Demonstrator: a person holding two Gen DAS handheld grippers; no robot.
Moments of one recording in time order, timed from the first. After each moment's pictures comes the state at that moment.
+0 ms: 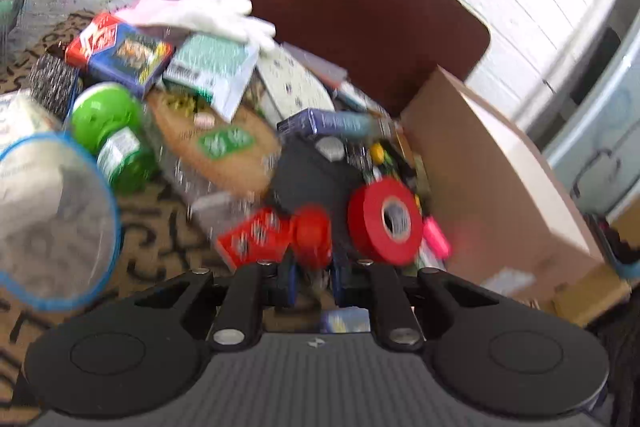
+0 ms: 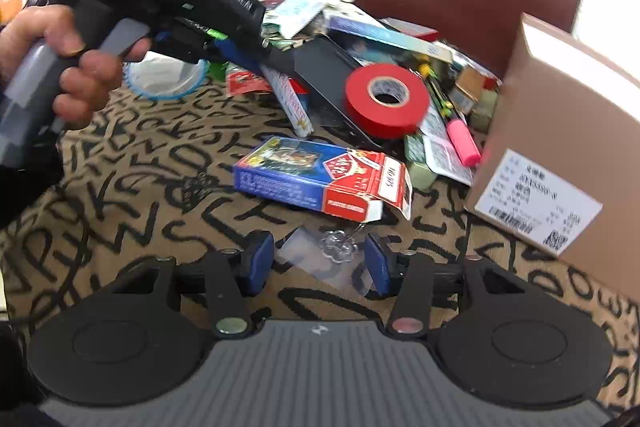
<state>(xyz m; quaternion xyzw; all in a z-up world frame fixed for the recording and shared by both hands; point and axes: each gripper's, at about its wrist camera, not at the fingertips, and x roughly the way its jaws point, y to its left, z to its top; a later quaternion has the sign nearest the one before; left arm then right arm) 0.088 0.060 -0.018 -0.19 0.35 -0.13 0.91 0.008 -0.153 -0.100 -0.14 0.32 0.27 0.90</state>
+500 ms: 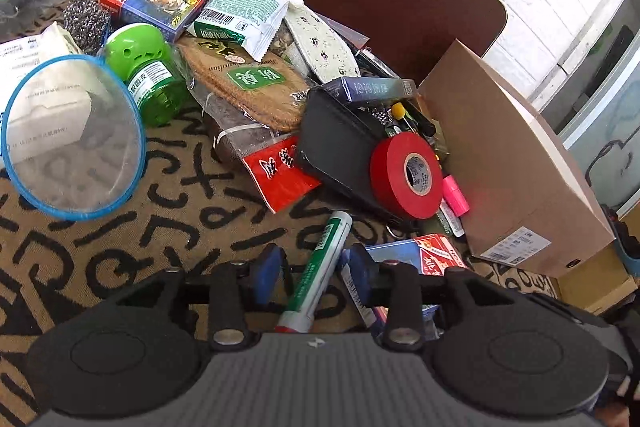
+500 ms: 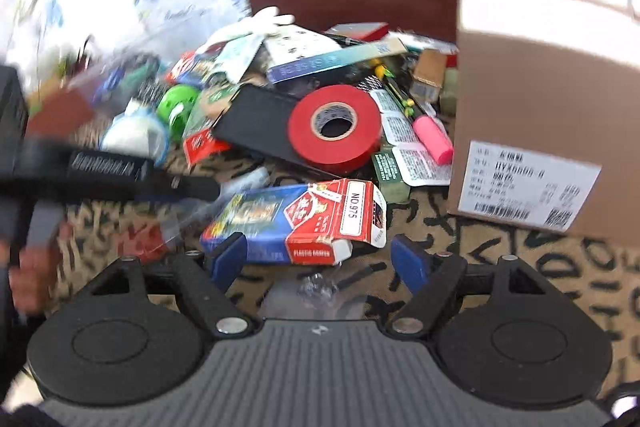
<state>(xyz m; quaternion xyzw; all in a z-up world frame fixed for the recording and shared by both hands) 0.069 0.062 -0.042 -0.20 0.37 -0.11 0.90 0.057 -0.180 -0.101 0.05 0.35 0.23 0.91</state>
